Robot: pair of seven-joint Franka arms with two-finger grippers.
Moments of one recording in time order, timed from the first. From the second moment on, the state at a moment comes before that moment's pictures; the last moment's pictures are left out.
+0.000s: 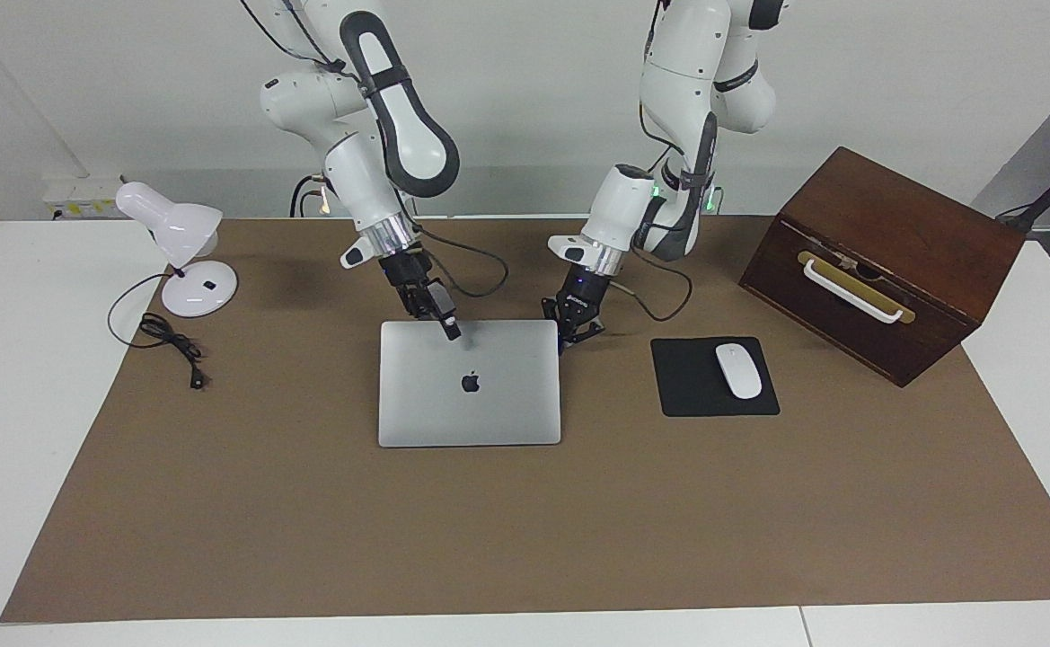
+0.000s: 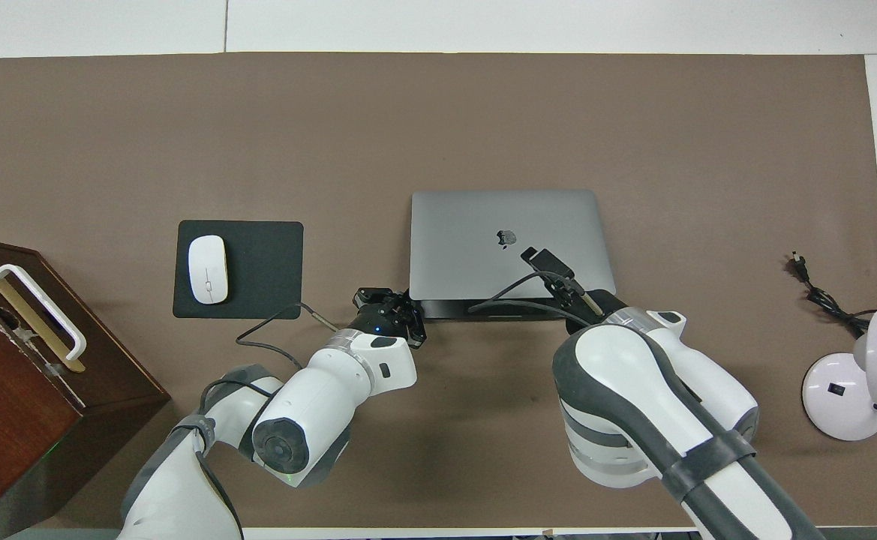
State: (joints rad) left arm -0.71 0.27 0.02 -2.50 -0.02 3.48 0.07; right arm 0.53 0.03 0.05 -2.33 1.76 3.11 -0.32
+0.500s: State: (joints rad) left arm -0.71 0.27 0.02 -2.50 -0.02 3.48 0.07; right arm 0.49 0.12 0.04 -2.09 1.76 3.11 -0.38
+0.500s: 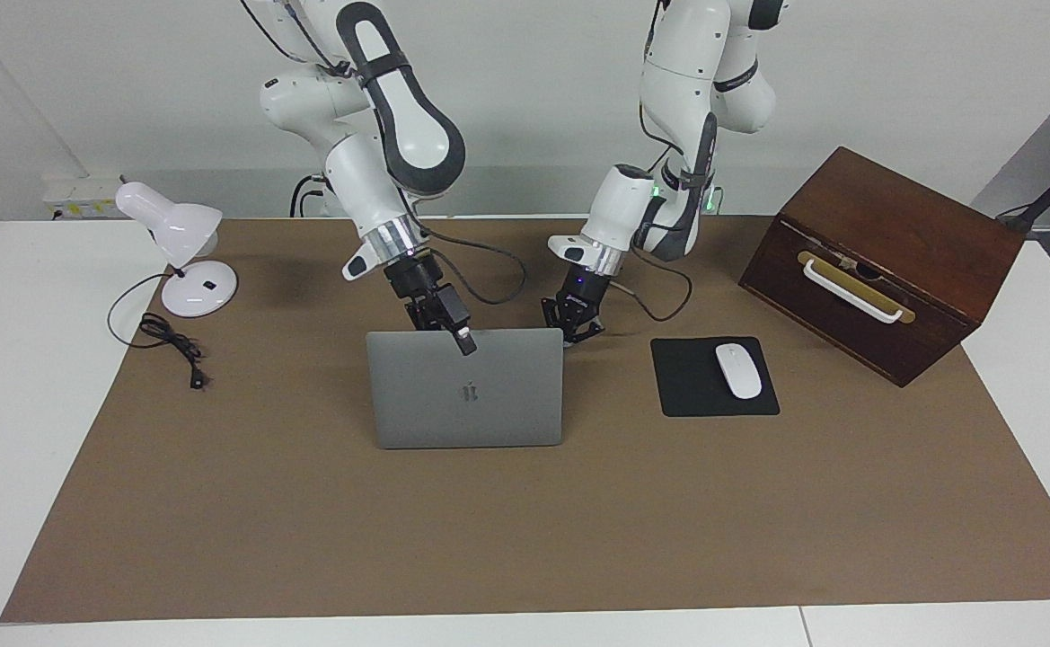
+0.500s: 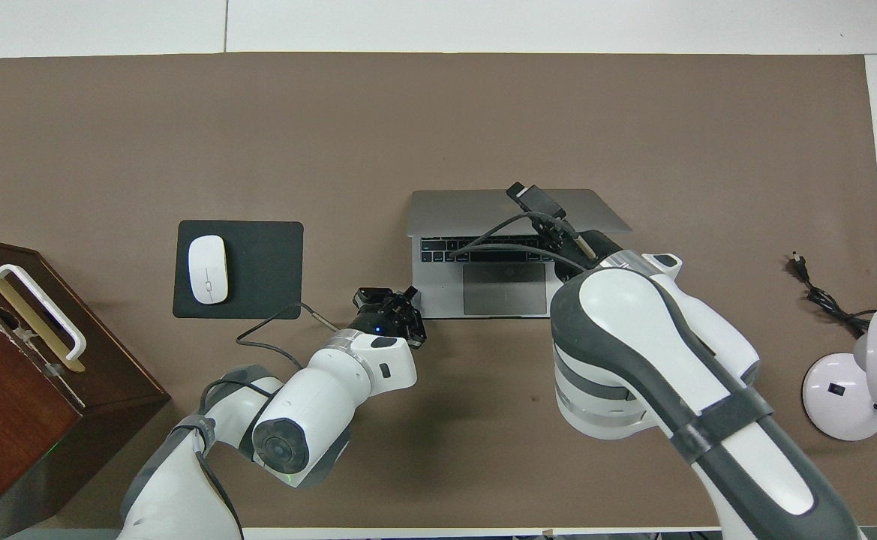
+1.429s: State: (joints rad) left arm -0.71 0.27 0.02 -2.50 -0.02 3.48 0.07; right arm 0.40 0.25 0.04 -1.90 1.66 3.04 -0.39
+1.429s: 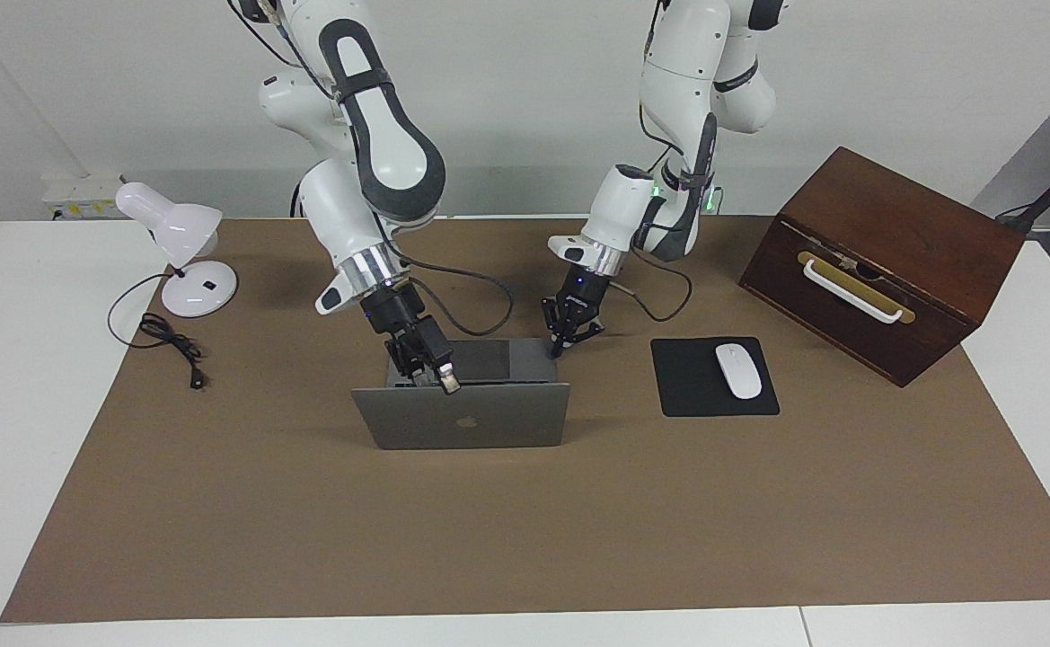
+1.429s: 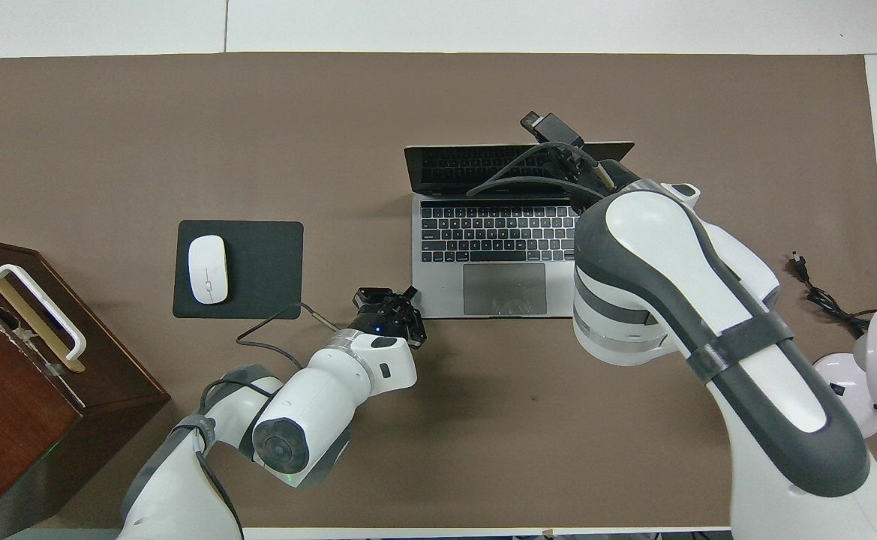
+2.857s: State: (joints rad) left arm -0.71 0.27 0.02 -2.50 -0.02 3.48 0.07; right arm 0.48 0.11 0.05 -1.80 1.43 3.14 -0.21
